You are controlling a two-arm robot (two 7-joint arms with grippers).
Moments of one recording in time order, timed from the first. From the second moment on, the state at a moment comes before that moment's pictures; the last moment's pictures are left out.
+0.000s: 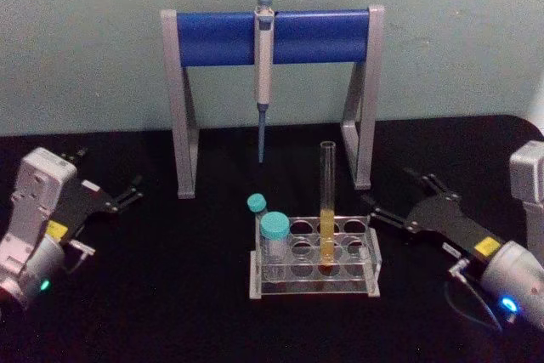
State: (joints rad) left arm -0.20 0.60 0.45 -1.41 -0.25 -0.12 0.03; right arm 0.04 0.53 -0.30 -1.61 0.51 -0.03 0.38
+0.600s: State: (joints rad) left arm -0.20 0.60 0.45 -1.41 -0.25 -0.12 0.03; right arm -0.04 0.41 -0.25 -1.52 0.32 -0.09 0.12
